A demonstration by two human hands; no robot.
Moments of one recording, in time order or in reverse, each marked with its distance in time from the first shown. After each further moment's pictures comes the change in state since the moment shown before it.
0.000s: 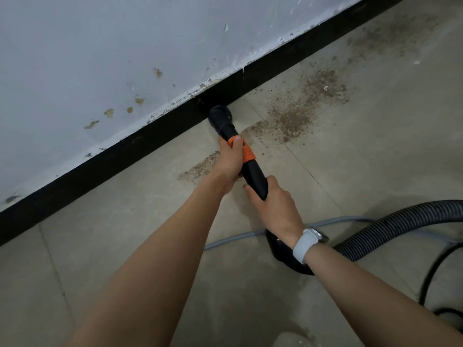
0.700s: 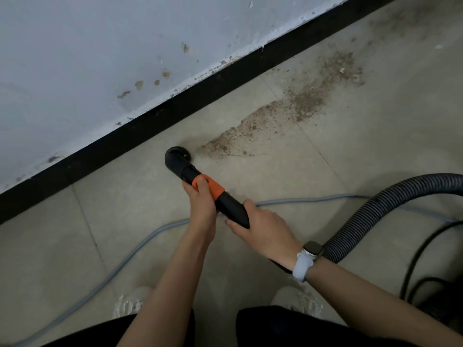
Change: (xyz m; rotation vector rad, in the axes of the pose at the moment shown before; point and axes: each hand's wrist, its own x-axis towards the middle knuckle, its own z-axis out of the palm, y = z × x) left_hand -0.108 -0.083 -0.070 -0.231 0.417 -0.014; right_hand -0.088 -0.004 0.029 -0.376 -0.332 -0.248
